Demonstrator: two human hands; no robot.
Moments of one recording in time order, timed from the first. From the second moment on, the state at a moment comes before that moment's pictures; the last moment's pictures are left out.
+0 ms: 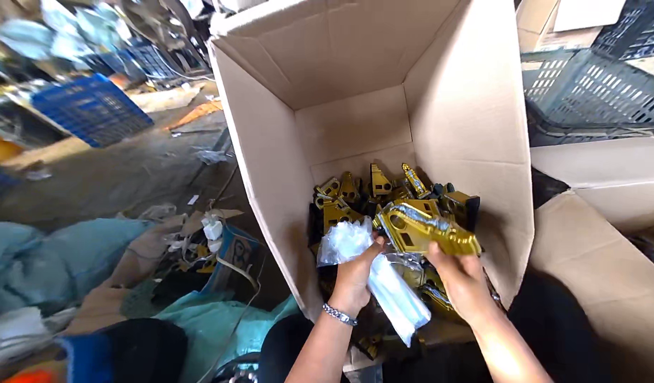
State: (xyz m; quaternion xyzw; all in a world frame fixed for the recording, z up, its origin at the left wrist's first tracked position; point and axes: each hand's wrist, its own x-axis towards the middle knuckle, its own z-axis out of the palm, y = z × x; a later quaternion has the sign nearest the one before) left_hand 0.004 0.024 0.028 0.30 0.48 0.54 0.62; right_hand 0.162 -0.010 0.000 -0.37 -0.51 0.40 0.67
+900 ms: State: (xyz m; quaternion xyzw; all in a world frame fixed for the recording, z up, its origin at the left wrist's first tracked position) left_hand 0.002 0.011 0.002 0.59 0.54 0.52 0.28; right_hand 0.155 0.013 -0.015 -0.50 -0.69 0.02 0.52
